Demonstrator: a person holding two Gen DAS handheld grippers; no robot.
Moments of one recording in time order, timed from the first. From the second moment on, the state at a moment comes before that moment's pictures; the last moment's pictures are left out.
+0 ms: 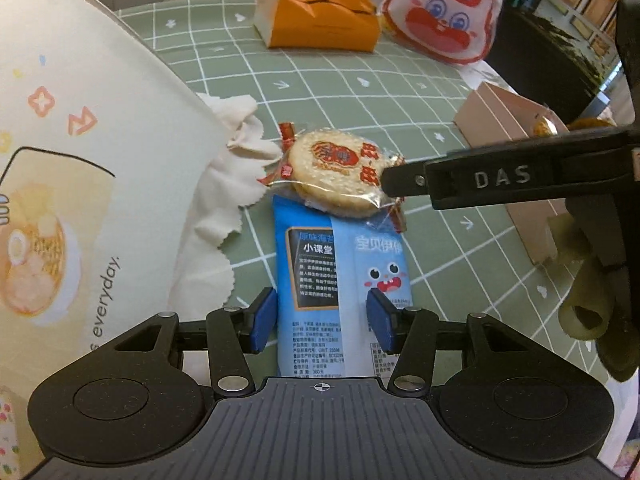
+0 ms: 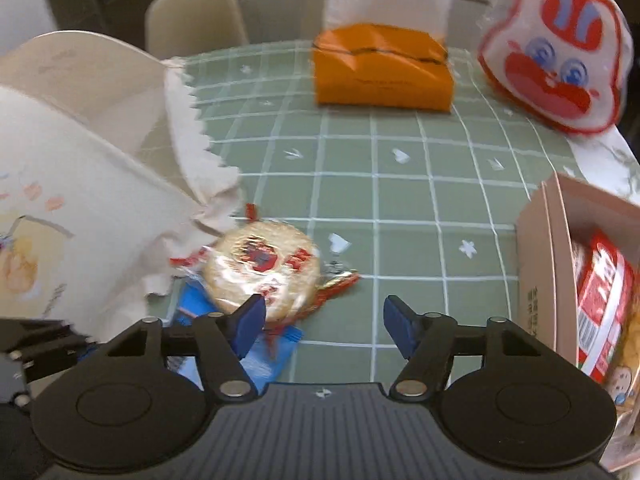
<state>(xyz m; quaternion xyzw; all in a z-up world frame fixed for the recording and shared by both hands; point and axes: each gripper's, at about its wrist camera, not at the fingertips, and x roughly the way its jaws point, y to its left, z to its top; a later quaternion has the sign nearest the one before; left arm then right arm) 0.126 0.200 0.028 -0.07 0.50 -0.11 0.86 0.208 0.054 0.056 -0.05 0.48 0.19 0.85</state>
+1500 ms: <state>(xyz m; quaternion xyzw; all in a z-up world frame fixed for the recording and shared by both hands) 0.115 0.189 0.033 -0.05 0.51 -0.09 0.86 0.094 0.004 0.036 0.04 0.50 0.05 0.86</state>
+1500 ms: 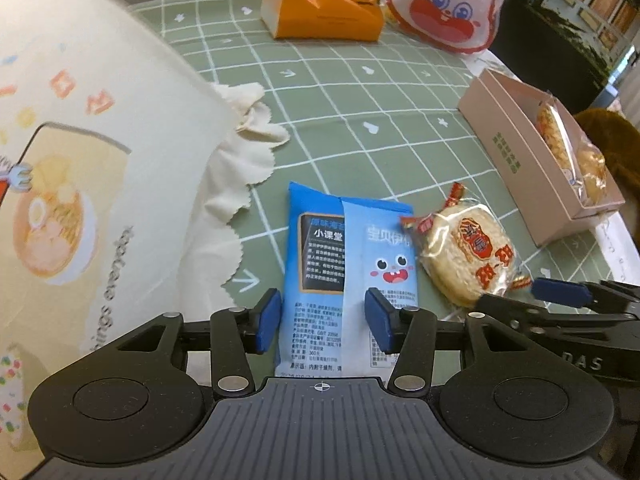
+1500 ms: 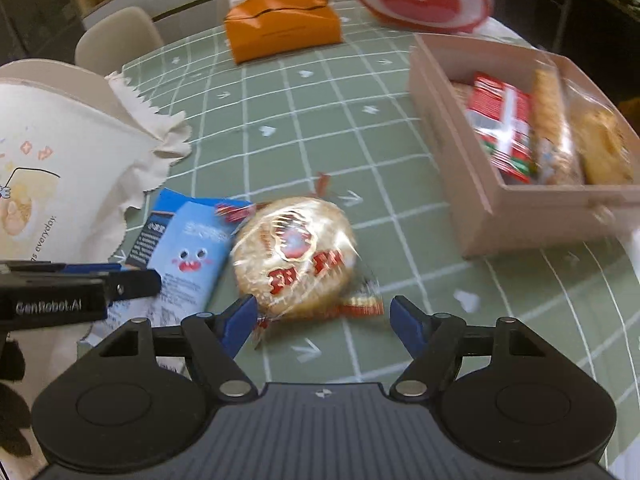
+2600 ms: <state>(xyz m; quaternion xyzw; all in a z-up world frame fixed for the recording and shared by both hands) 0.118 0.091 0.035 0.05 0.52 -0.09 0.85 0.048 -0.105 0.016 0.07 0.45 0.02 0.89</state>
